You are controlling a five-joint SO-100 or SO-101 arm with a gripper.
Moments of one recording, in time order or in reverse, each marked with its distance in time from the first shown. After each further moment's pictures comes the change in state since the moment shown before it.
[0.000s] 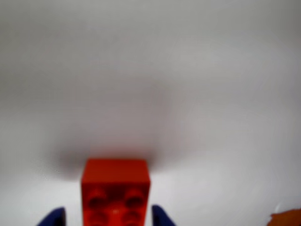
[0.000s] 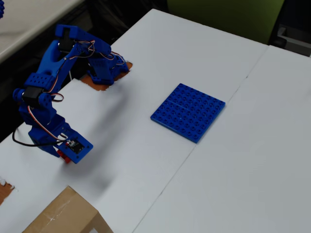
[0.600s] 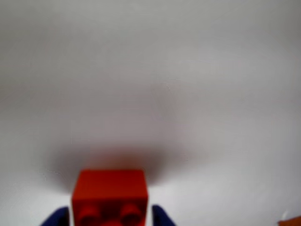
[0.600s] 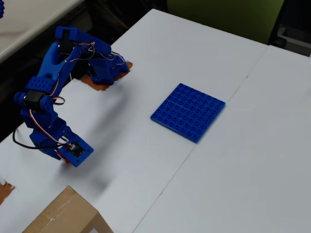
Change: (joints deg) arm -0.2 -1.8 0.0 -2.0 1.1
